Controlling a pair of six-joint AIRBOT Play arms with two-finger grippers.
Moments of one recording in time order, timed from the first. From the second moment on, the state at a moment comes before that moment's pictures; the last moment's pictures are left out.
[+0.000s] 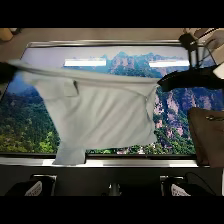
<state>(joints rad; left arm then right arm) 0.15 -0.95 1.22 1.21 -0.90 -1.57 -0.05 -1.29 1.41 -0.96 1.15 0.92</state>
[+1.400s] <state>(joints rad) 0.15 -1.34 0.83 1.10 -1.08 -1.40 -0.28 -1.45 1.08 -1.12 1.40 0.87</state>
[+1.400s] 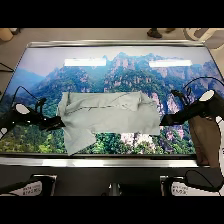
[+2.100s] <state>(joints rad) 0.10 -1.34 0.84 1.10 -0.98 -1.44 -0.13 -1.51 0.94 -1.06 1.24 0.89</state>
